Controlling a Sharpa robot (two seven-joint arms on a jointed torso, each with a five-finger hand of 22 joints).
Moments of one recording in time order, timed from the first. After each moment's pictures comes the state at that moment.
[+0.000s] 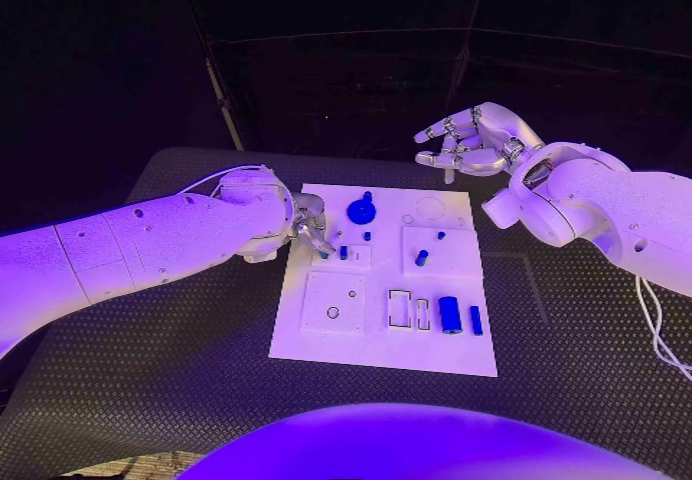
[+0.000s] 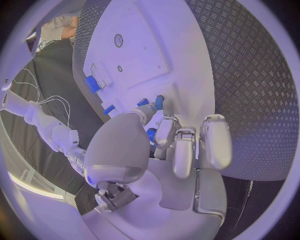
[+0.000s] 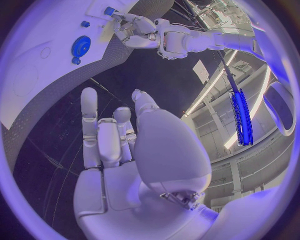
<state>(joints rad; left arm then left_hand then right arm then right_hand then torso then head) 1.17 -0.70 0.01 1.42 -1.27 0.20 -0.53 1.23 -0.08 0.43 0.12 0.15 0.99 0.05 0.61 0.61 1.38 -0.02 1.27 1.17 1.46 -0.08 1.57 1.31 0.07 1.41 0.02 1.37 1.31 1.21 -0.78 0.07 1.45 -0.83 -0.32 0.14 1.46 -0.08 0.01 0.20 0.39 0.90 0.16 0.16 0.07 1.13 0.07 1.02 0.91 1.46 0.00 1.29 1.13 0.16 1.03 0.10 1.00 0.50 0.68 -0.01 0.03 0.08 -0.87</state>
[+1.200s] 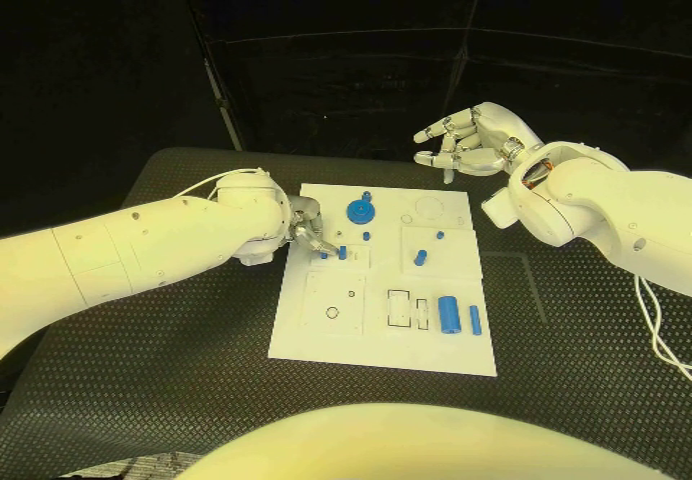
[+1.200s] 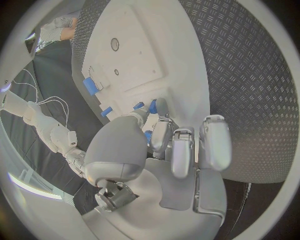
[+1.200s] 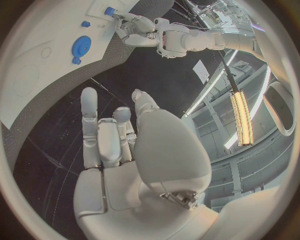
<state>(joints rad) 1.16 -0.70 0.01 1.41 -1.28 0.20 -0.53 1.10 -0.08 0.22 0.24 0.15 1.05 0.00 0.62 0.64 1.43 -0.06 1.27 1.17 1.47 -0.10 1.57 1.31 0.07 1.42 0.02 1.38 1.31 1.21 -0.78 0.07 1.45 -0.83 -0.32 0.14 1.46 -0.08 0.01 0.20 0.39 0.90 0.16 0.16 0.07 1.13 0.07 1.02 0.91 1.46 0.00 1.29 1.13 0.16 1.03 0.10 0.99 0.50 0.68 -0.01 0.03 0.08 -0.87</state>
